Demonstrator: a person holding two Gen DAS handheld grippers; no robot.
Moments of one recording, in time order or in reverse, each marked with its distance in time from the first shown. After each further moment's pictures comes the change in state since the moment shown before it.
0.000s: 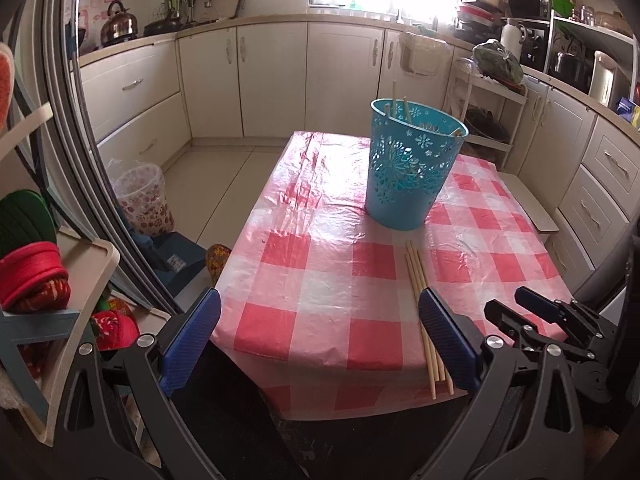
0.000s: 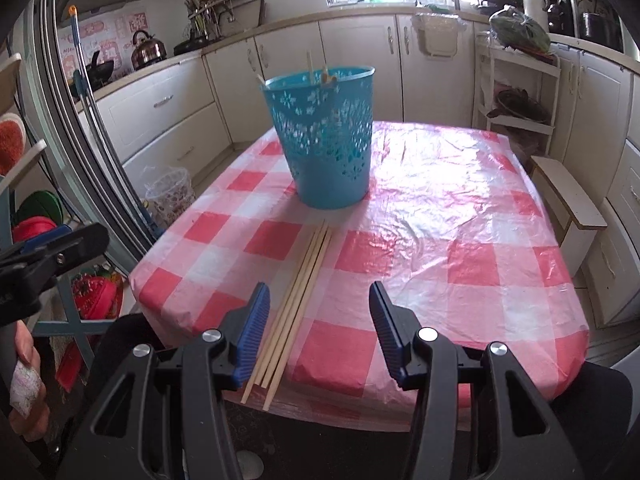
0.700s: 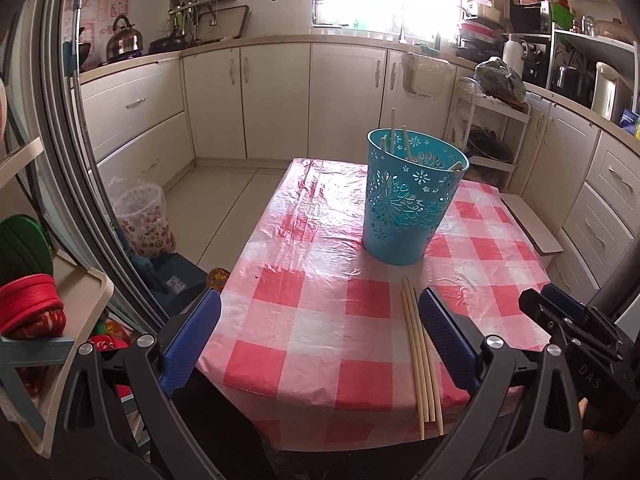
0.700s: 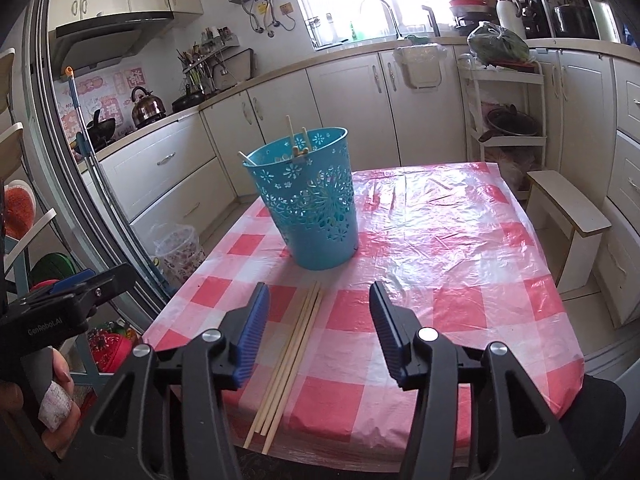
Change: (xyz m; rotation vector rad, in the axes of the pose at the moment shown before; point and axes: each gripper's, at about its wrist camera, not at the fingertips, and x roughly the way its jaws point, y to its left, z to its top) left arm -0.002 -0.016 0.022 0.008 -0.097 0.021; right arm -0.035 -0.029 0.019 0.097 -0.196 0.057
